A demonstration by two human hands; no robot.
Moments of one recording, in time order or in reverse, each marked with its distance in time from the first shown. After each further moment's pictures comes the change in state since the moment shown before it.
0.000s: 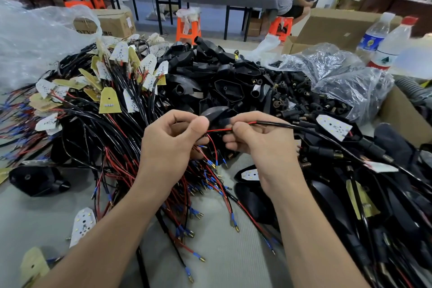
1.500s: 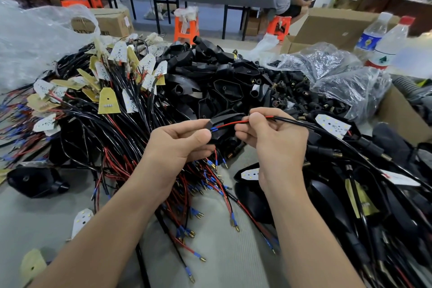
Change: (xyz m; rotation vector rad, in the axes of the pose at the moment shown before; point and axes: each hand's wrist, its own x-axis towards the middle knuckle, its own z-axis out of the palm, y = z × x) left_hand 0.007 -0.008 -0.003 -0.214 -0.155 -0.239; right_hand 0.004 0.001 0.006 0.077 0.349 -0.066
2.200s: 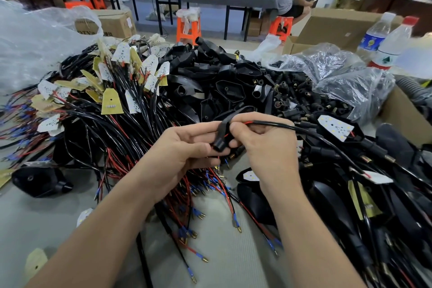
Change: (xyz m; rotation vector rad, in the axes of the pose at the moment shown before) left_hand -0.004 0.013 -0.004 -0.011 -0.361 -0.099; right_hand -0.005 0.001 -0.002 -0.357 -0.237 -0.113
